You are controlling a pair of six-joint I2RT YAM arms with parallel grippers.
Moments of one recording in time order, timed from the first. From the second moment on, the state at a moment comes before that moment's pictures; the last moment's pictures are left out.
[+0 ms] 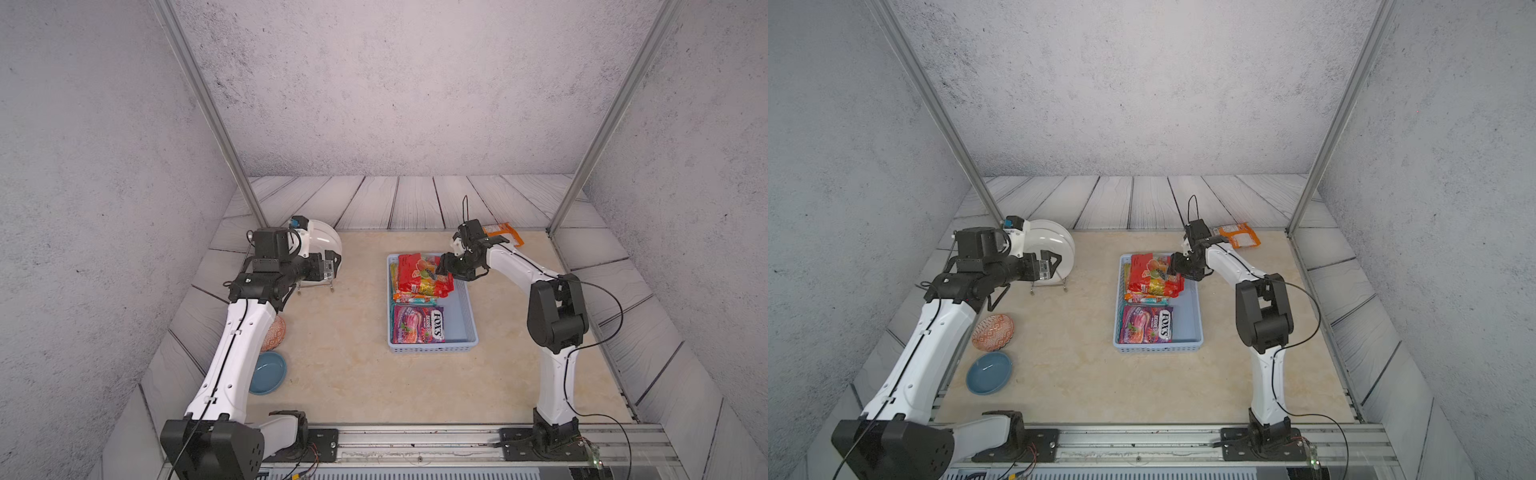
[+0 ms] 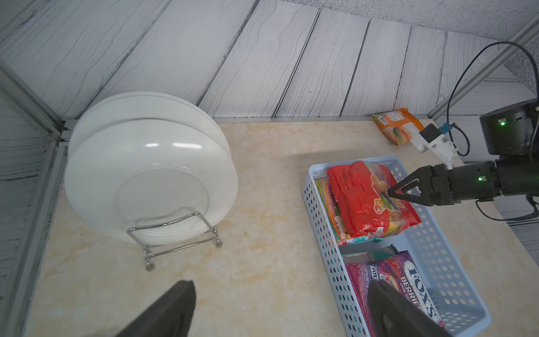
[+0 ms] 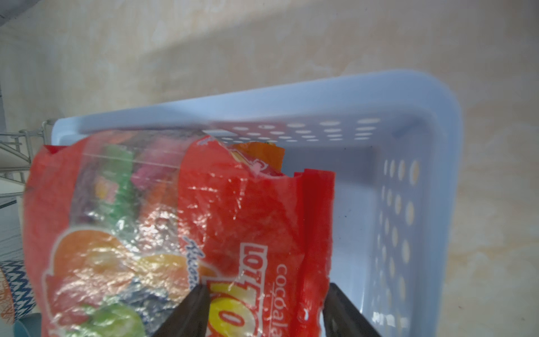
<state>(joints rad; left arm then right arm) -0.06 1.22 1.27 -0.65 0.32 -0.06 0.33 2.09 1.72 -0.72 -0.32 0.40</state>
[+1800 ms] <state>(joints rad) -0.05 1.23 1.26 -0.63 0.35 -0.07 0.27 2.15 2.06 -0.81 0.29 0.07</state>
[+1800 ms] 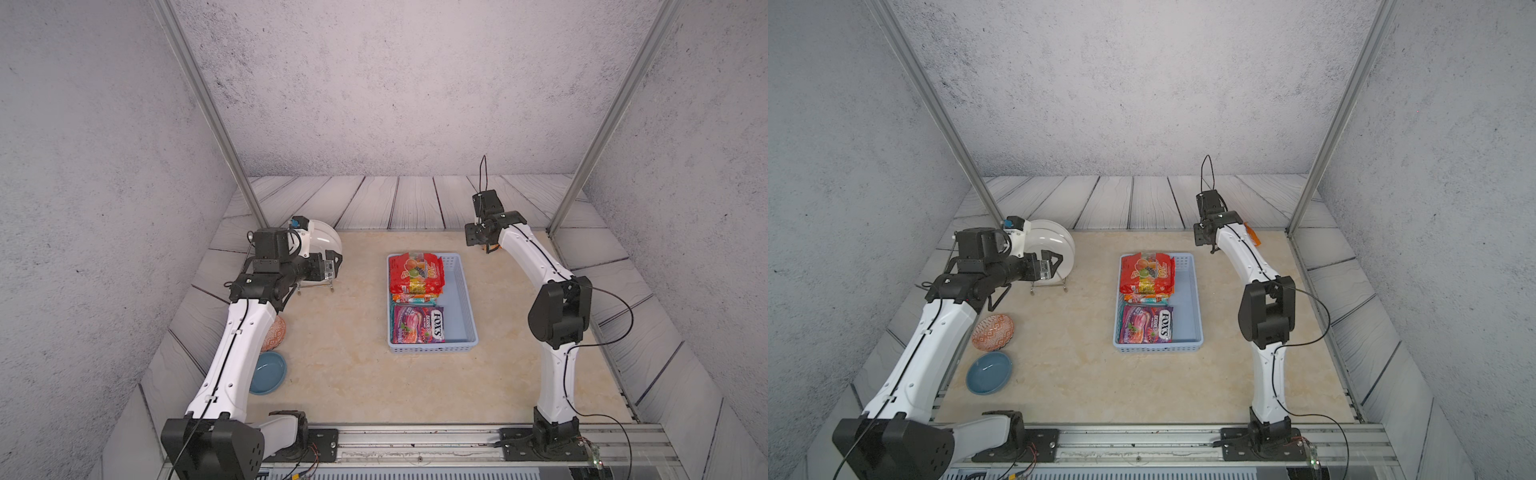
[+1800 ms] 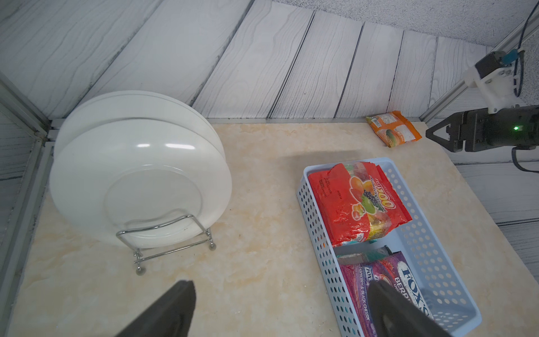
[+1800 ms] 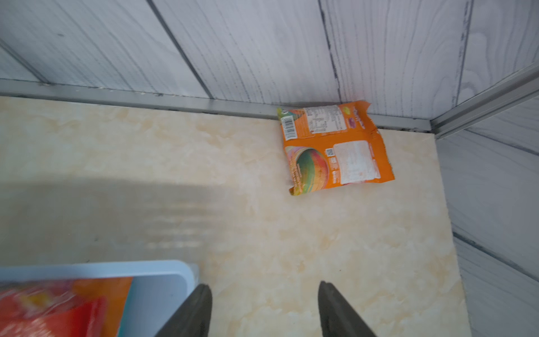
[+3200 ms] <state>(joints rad) 0.09 1.41 1.28 -0.64 0.35 -0.08 0.15 2.73 2.53 -0.70 0.42 -0.25</state>
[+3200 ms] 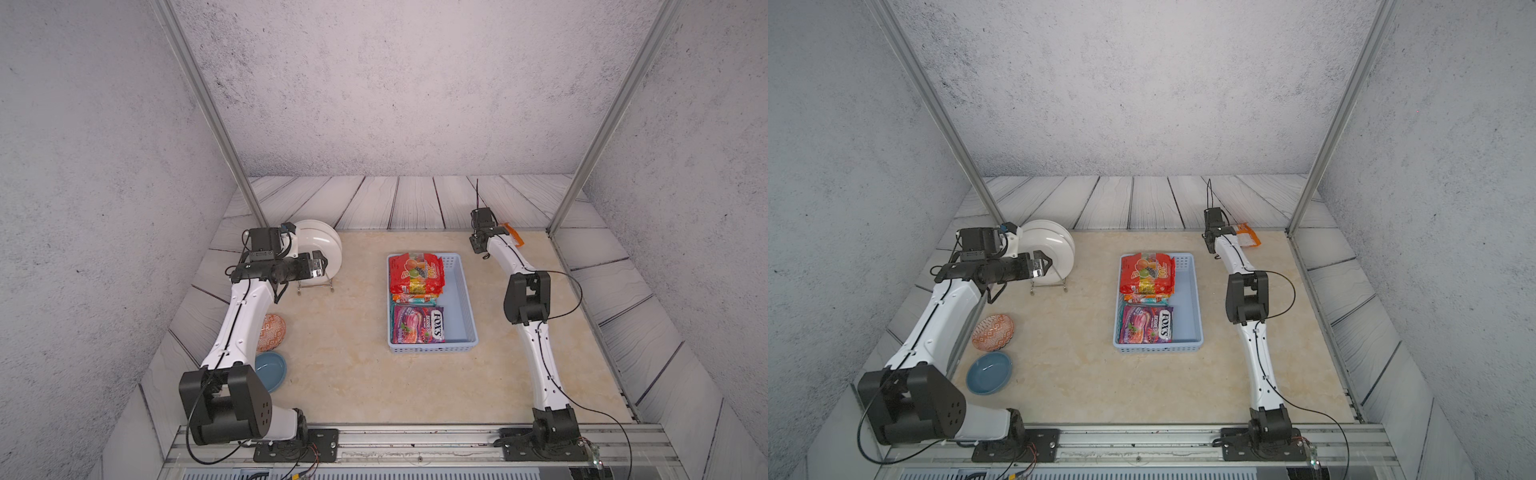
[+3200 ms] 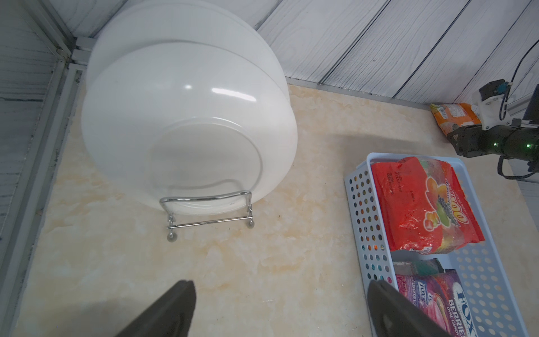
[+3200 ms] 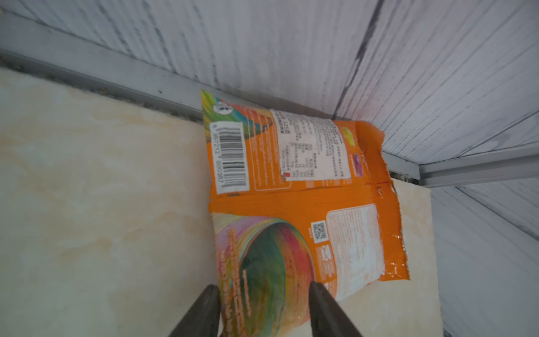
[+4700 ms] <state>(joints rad) -0.02 1.21 1.29 -0.64 0.34 -0.06 0.07 2.00 1.83 -0.73 0.13 0.16</state>
